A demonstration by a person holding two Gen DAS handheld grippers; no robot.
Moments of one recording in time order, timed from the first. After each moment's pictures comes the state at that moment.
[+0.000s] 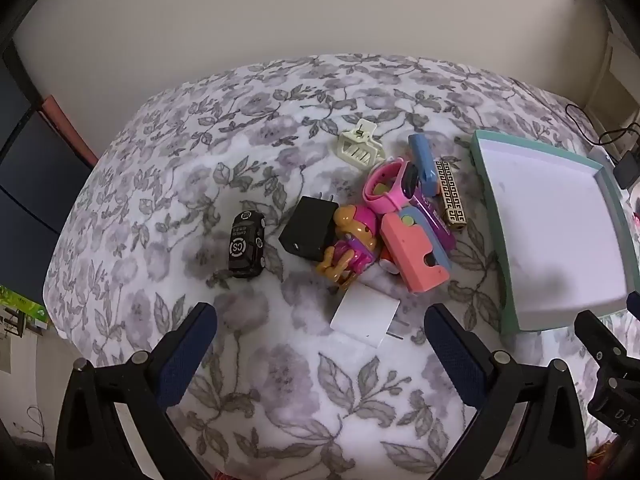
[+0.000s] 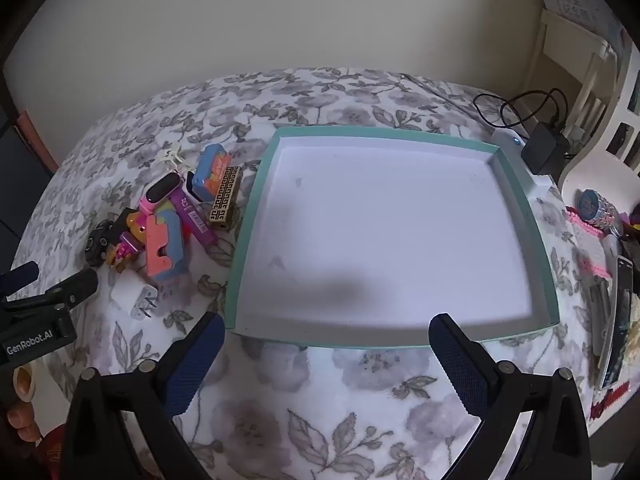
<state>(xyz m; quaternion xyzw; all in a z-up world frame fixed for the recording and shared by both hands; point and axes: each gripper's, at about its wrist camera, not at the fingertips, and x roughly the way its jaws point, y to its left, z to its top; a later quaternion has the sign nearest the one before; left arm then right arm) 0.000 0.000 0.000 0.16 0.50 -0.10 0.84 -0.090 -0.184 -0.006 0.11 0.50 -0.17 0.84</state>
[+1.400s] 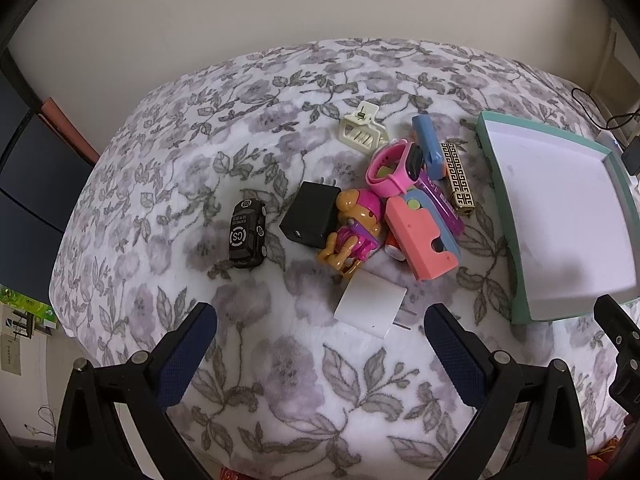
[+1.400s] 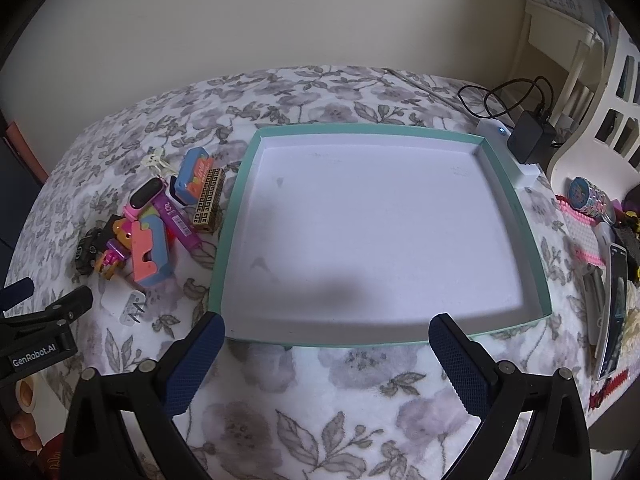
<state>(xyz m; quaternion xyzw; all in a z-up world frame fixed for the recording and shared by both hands) 0.003 0.002 -0.010 0.18 0.52 -0.09 0.83 -0.094 -0.195 -0.007 0.12 0.51 -0.19 0.83</state>
